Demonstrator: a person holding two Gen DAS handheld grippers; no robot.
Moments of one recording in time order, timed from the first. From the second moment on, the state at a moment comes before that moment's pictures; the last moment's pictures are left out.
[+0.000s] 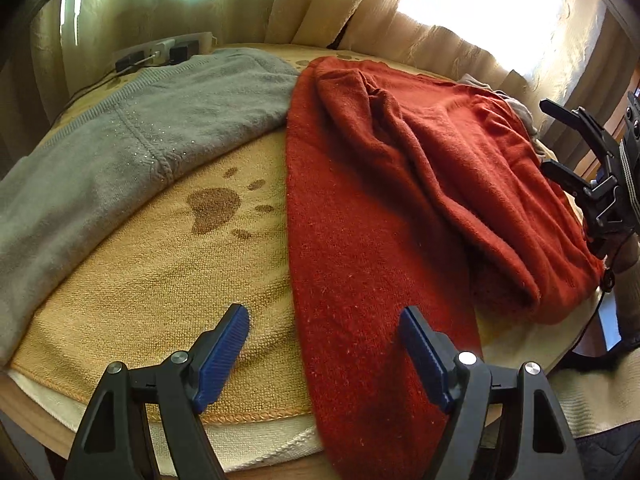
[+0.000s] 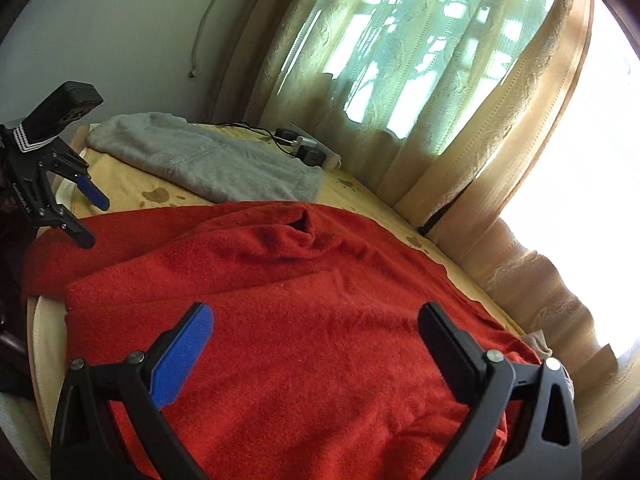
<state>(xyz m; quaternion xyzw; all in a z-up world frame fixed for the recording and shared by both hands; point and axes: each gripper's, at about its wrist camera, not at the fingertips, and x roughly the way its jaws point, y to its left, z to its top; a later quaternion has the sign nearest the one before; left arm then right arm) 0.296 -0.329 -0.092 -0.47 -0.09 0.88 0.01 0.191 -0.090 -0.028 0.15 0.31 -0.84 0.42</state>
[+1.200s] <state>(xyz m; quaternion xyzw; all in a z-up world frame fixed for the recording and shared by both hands) 0.208 -0.502 -0.009 -0.38 -0.03 0.87 -0.32 0.113 -0.023 -0.046 0.22 0.12 -0.89 0.37</state>
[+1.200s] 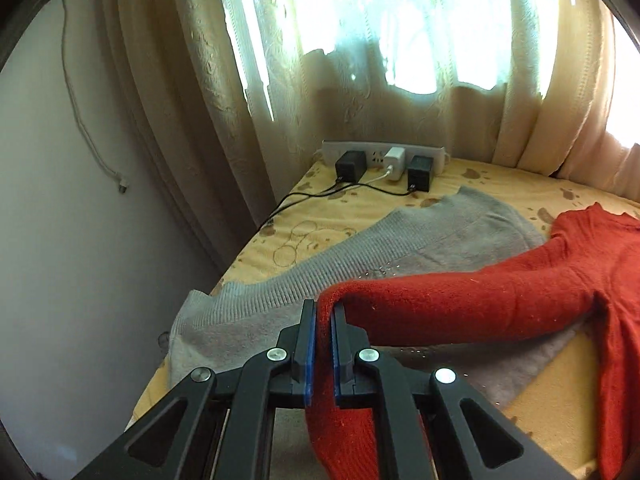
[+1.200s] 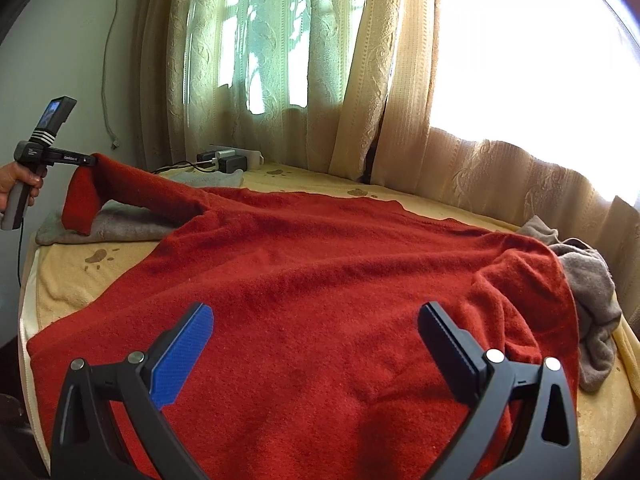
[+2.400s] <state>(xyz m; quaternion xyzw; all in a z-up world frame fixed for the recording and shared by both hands) 0.296 -0.437 -0.011 -0.34 -0.12 0.92 -0.16 0.075 0.082 -0.048 0.29 0.08 -0.92 0.24</state>
